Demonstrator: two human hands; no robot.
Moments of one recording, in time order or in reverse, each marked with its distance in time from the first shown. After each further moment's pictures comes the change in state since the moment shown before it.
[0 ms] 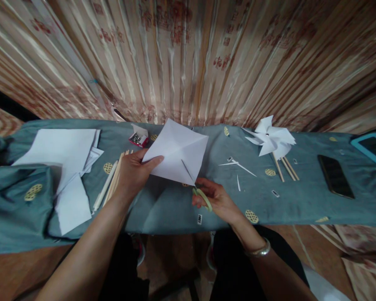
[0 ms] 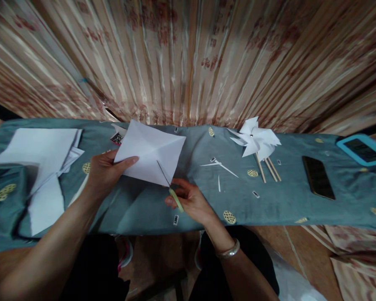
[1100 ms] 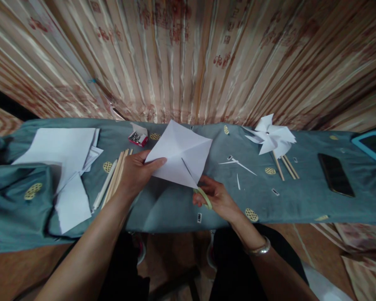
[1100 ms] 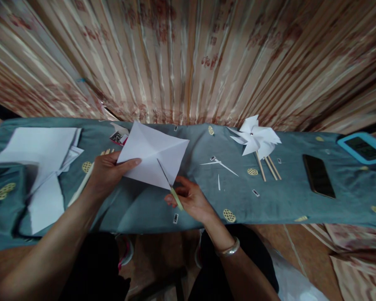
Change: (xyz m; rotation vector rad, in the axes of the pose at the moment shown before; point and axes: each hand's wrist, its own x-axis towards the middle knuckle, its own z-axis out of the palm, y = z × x) left_hand -0.004 0.004 0.004 -0.080 -0.075 -0.102; right_hand -0.002 -0.009 0.004 -0.047 0.027 0.017
